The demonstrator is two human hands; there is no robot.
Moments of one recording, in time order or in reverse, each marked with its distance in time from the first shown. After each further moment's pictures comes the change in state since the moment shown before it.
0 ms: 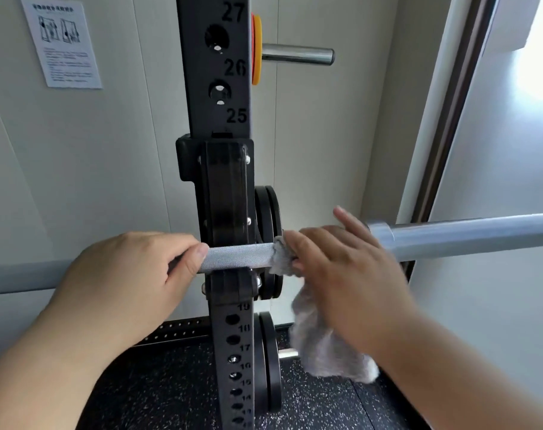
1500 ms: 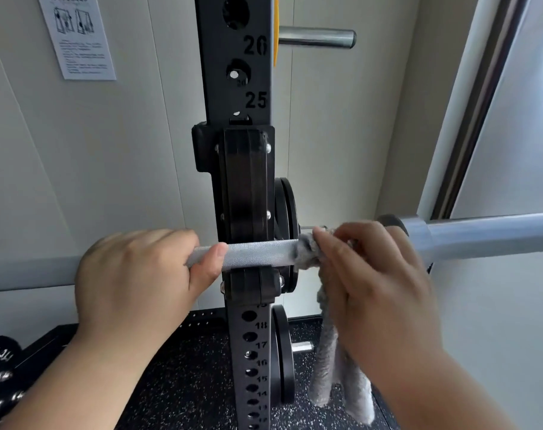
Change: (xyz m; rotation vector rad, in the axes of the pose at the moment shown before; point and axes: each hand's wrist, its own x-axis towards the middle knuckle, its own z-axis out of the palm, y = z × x) left_hand -0.004 0.002 0.013 0.174 0.196 -0.038; right_hand -0.013 -0.025 0.021 0.149 0.415 0.257
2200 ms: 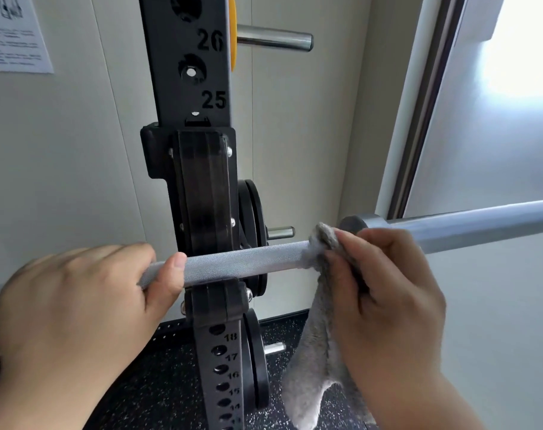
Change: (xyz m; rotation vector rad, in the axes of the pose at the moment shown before) left_hand 0.002 -0.010 0.019 -0.170 -0.078 -0.046; right_hand -0.001 -0.004 -0.017 0.141 0.210 0.305
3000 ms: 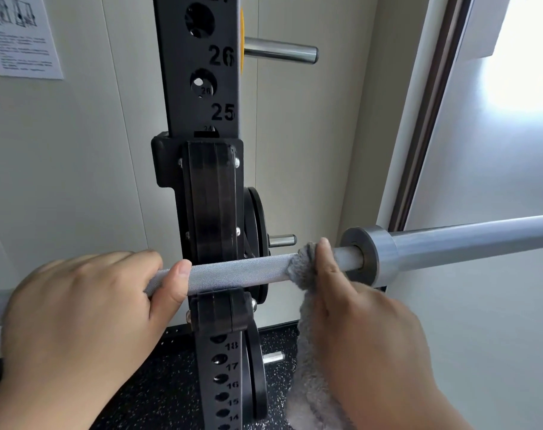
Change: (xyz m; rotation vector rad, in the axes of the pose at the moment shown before) left_hand 0.001 0.001 -0.003 -0.005 0.013 0.007; right_hand 0.003 -0.014 -0.002 -0.448 -0.585 0.018
